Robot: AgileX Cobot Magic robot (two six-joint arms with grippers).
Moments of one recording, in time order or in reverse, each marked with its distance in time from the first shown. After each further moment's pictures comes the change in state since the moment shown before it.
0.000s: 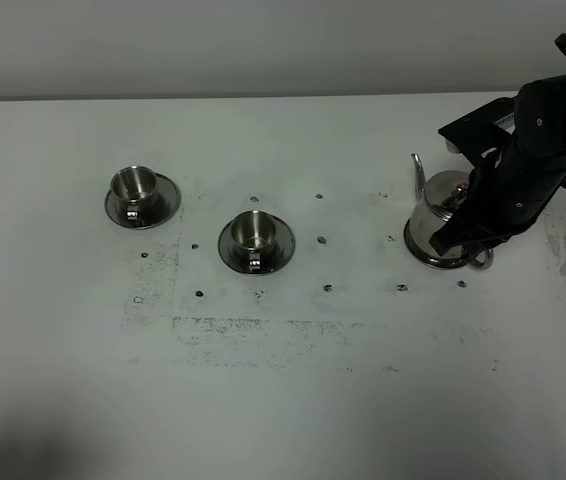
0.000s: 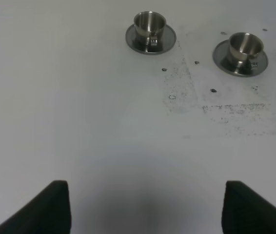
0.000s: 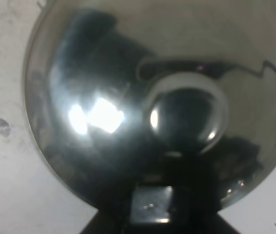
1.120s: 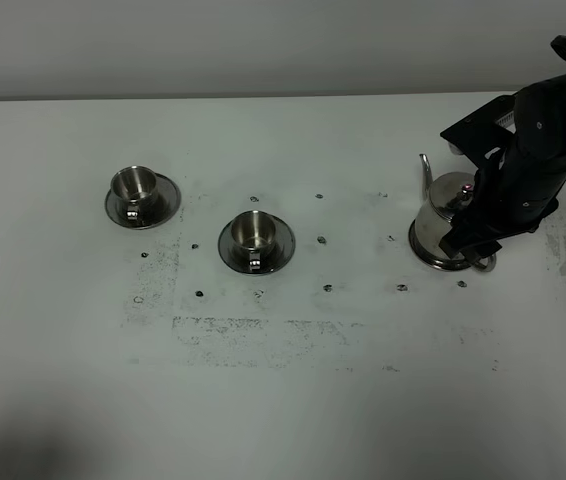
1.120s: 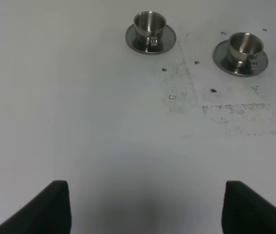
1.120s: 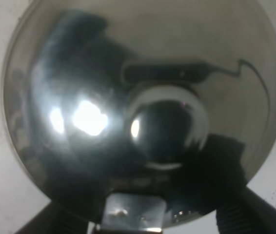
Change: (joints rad) left arm 0.000 0.000 0.000 0.000 0.000 0.000; right arm 0.000 0.000 0.000 -0.080 0.003 0.000
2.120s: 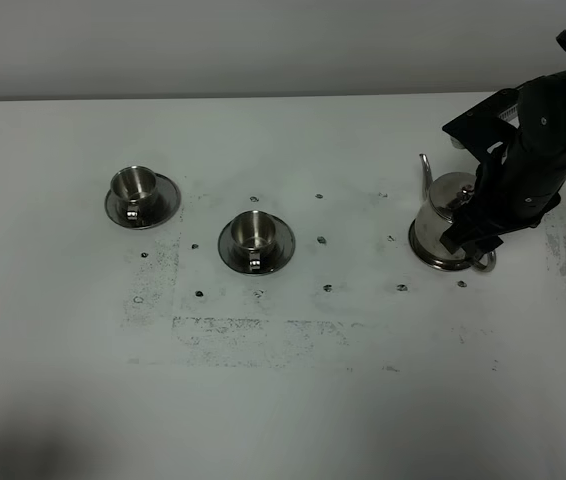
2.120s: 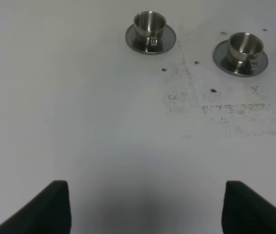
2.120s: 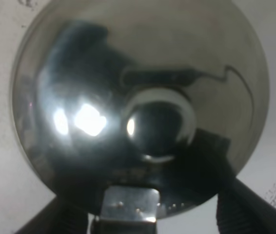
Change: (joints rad) left arm 0.000 0.000 0.000 0.000 0.000 0.000; right arm 0.000 -0.017 0.000 0.001 -0.002 0.001
